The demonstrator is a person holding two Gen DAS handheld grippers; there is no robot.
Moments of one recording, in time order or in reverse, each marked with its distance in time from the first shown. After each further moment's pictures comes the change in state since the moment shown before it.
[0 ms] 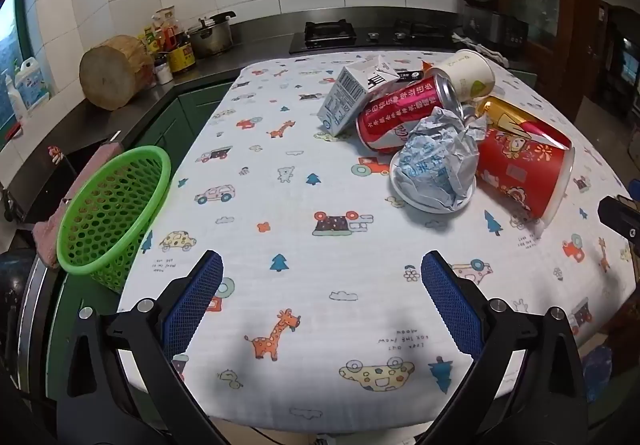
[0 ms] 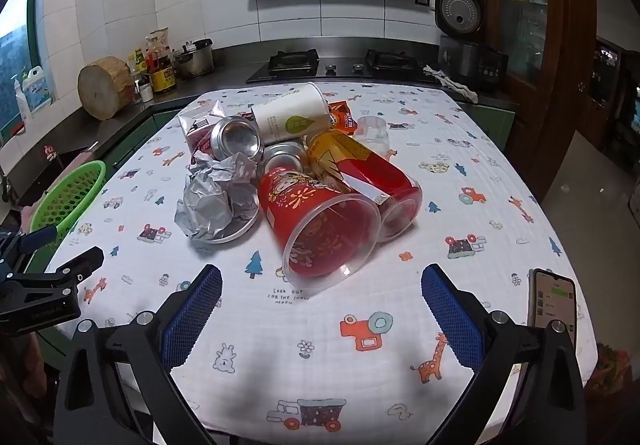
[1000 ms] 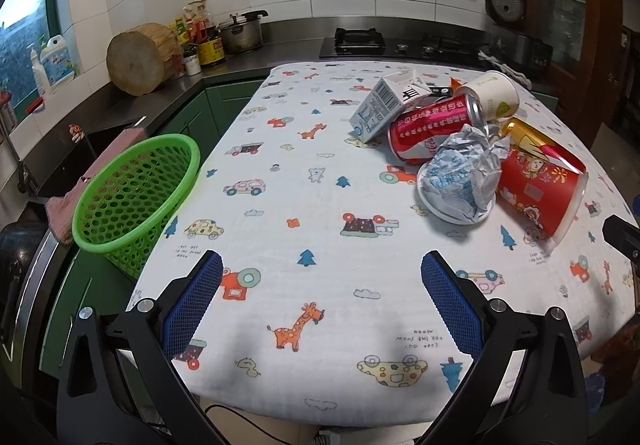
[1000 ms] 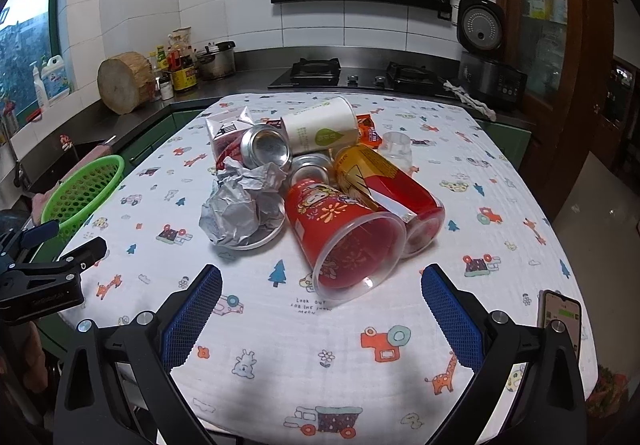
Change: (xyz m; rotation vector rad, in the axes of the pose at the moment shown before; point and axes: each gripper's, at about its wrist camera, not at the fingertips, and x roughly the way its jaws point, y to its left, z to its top) left arm -0.012 0.020 -0.004 -0.095 -0.020 0.057; right arm -0.004 0.019 0.005 -0.064 -0.036 0.049
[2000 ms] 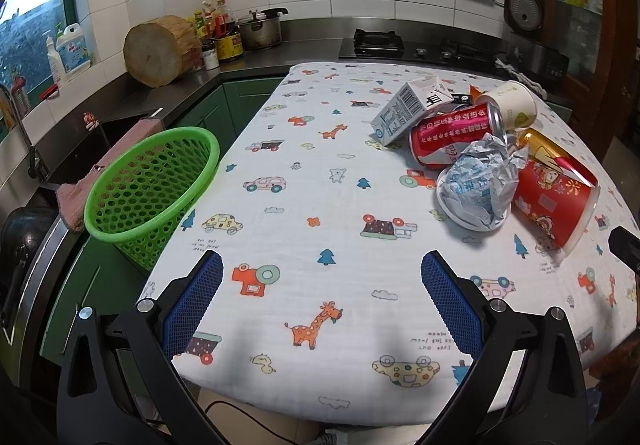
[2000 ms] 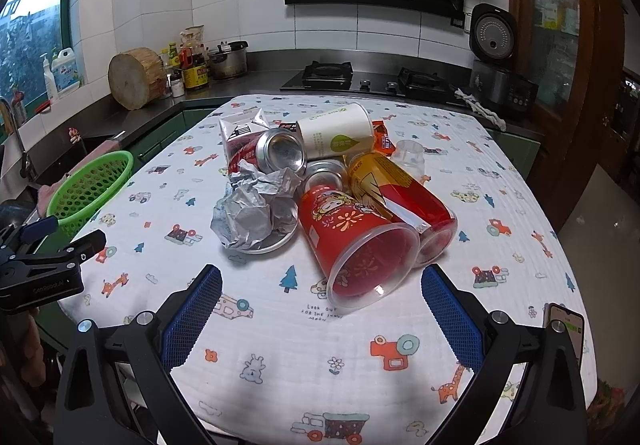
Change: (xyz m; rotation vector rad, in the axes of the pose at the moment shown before) left arm -0.001 0.010 -0.001 -0.048 -0.001 0.041; right arm 0.000 0.007 0.005 -0.031 -0.008 0.024
